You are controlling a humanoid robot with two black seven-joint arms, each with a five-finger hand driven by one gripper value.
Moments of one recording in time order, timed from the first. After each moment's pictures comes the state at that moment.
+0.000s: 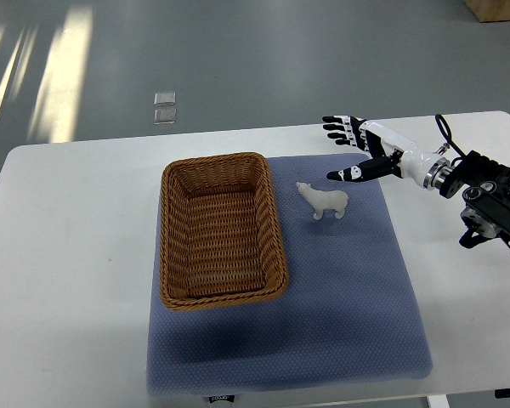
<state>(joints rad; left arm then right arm) -0.03 0.00 -0.16 -0.16 0.04 -0.01 0.05 0.73 -0.35 0.69 0.75 -1.05 0.31 0.44</state>
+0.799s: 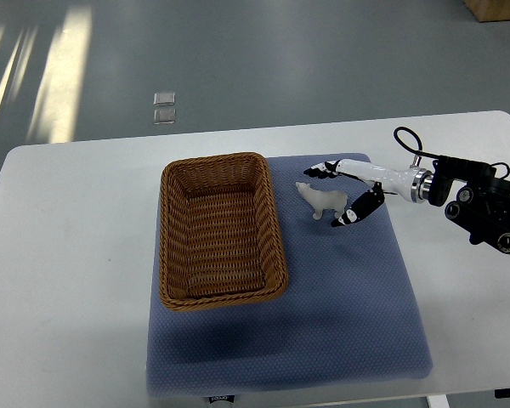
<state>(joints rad) -0.03 0.00 -0.16 -0.16 0.04 -0.01 0.05 0.82 -0.37 0.40 0.76 -1.33 0.22 0.43</state>
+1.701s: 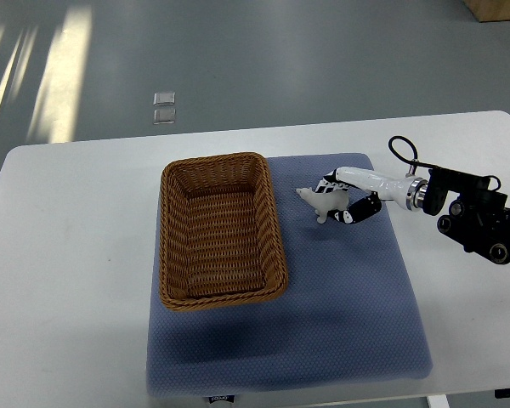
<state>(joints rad) -0.03 0.00 -0.16 -0.16 0.04 -0.01 0.05 0.82 -0.36 0.32 0.76 -1.35 0.10 0.41</state>
